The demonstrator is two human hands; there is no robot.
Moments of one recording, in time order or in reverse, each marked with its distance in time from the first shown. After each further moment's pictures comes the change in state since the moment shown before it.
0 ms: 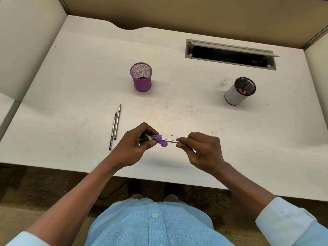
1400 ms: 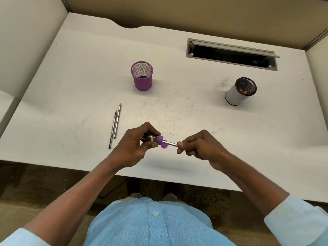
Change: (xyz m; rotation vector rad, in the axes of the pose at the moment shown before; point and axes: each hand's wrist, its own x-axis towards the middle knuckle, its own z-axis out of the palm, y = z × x) left_hand -0.004 0.005 0.001 0.049 0.002 0.145; right_hand 0.041 -0.014 -0.033 0.756 -0.612 1.058
